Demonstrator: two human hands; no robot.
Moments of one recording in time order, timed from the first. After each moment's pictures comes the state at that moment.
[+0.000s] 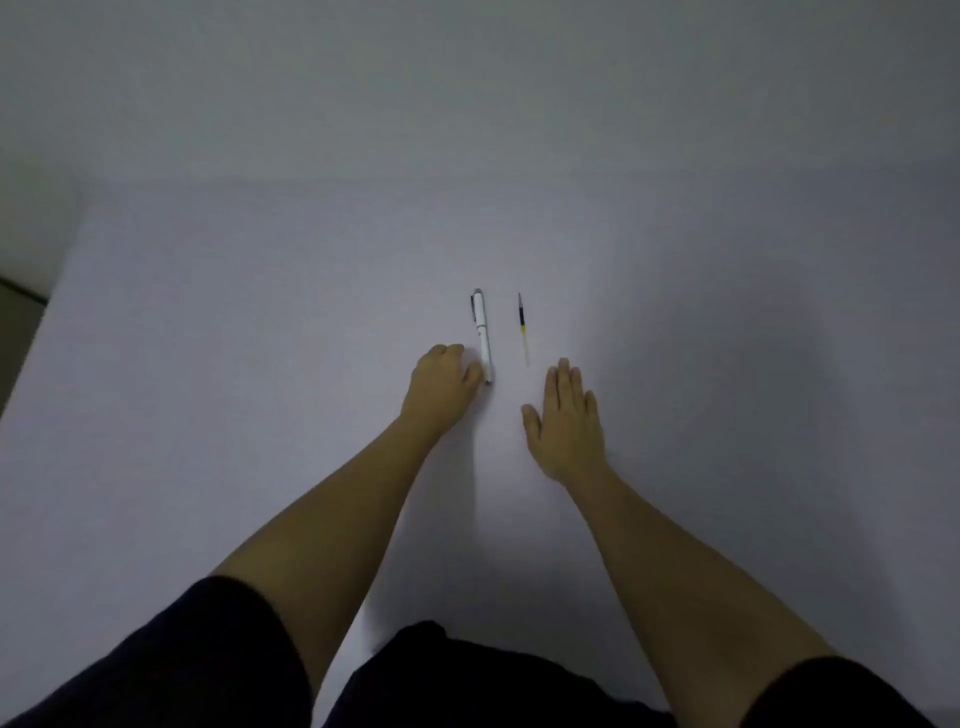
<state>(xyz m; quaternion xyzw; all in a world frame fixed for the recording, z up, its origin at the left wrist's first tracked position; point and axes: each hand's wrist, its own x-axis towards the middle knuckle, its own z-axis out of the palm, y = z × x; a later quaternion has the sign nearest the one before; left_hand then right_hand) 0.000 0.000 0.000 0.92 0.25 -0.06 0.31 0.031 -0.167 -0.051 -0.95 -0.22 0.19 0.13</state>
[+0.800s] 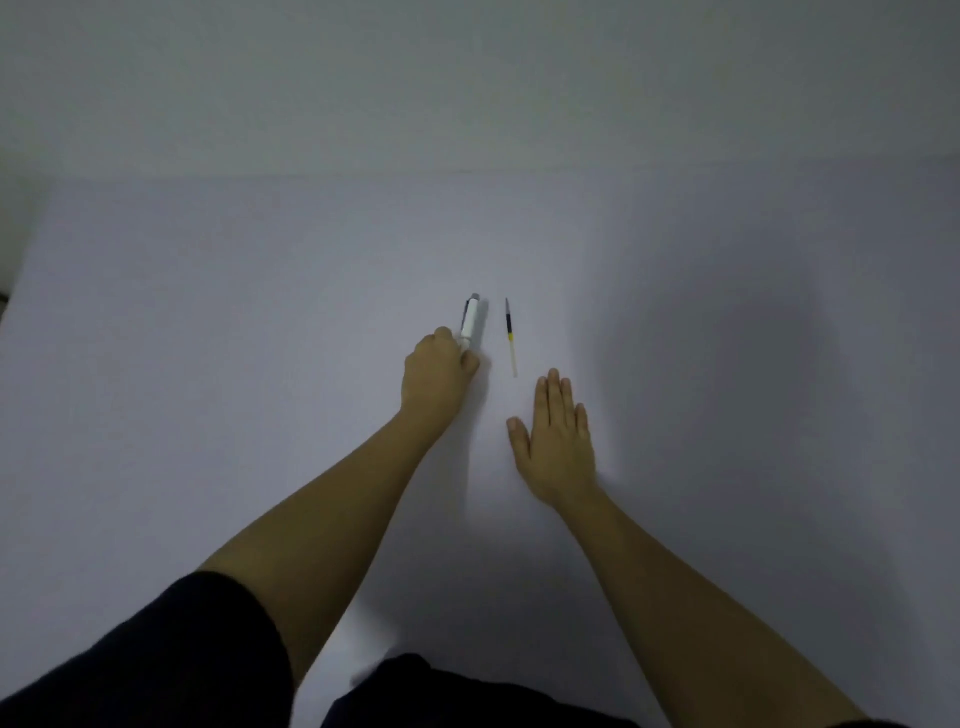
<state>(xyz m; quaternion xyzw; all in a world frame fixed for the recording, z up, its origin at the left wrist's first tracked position) 0.040 -0.002 0.003 0.91 0.30 -0.03 0.28 0.037 -0.168 -0.063 -0.95 -0.23 0.15 0.18</state>
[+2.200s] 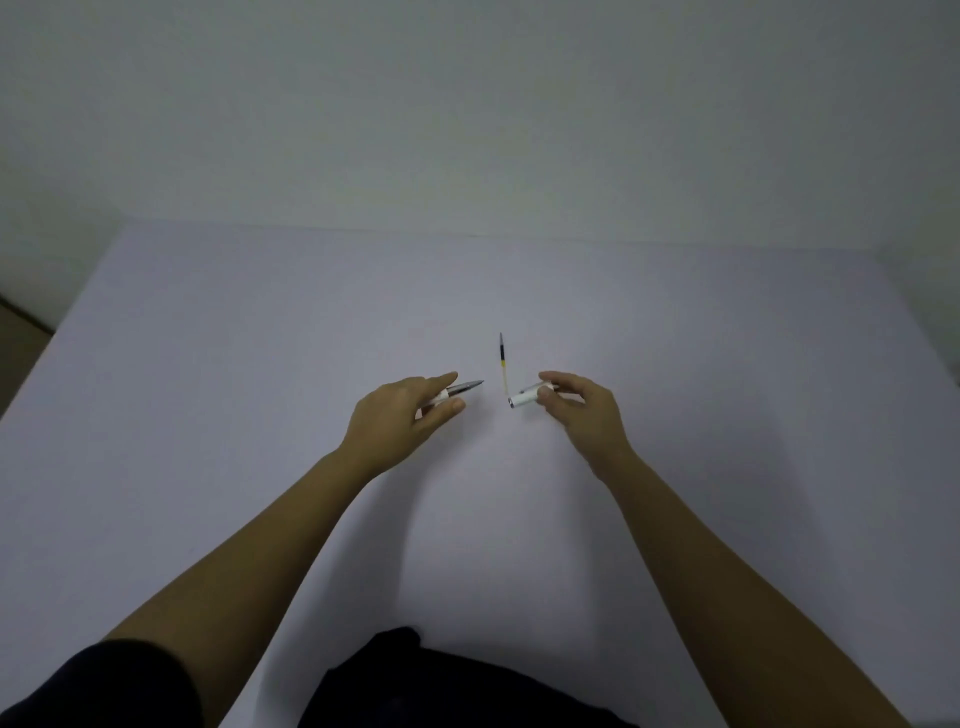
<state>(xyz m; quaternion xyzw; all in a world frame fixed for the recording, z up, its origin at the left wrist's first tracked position) -0.063 0.007 0.066 0.94 0.12 0.02 0.31 0.053 -0.197 0.047 -0.79 -0.08 0.19 0.58</state>
